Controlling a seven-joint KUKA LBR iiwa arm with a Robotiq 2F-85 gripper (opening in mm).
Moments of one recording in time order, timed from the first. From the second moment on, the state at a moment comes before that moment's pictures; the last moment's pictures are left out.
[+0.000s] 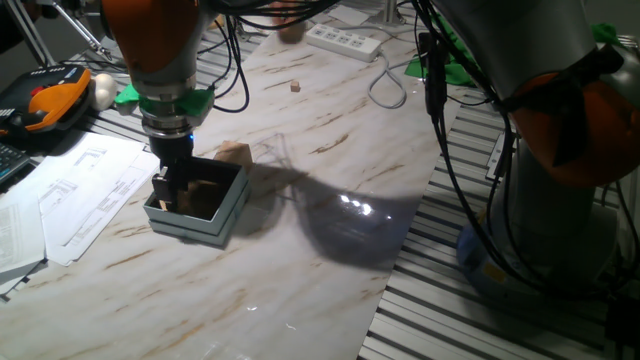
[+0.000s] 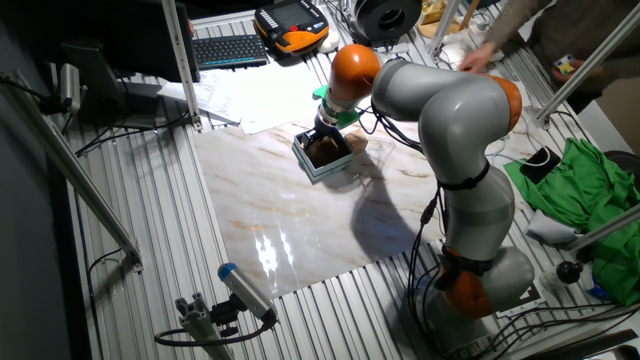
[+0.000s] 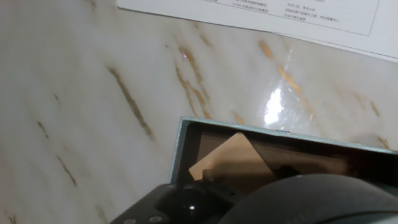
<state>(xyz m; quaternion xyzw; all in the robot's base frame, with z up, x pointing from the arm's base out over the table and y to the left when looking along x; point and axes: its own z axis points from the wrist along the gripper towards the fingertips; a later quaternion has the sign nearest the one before) 0.620 0.174 0.063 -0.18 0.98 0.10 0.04</state>
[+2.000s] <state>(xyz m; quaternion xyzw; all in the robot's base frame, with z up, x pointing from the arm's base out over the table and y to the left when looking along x) 0.611 0.179 0.062 -0.15 0.98 0.09 0.03</state>
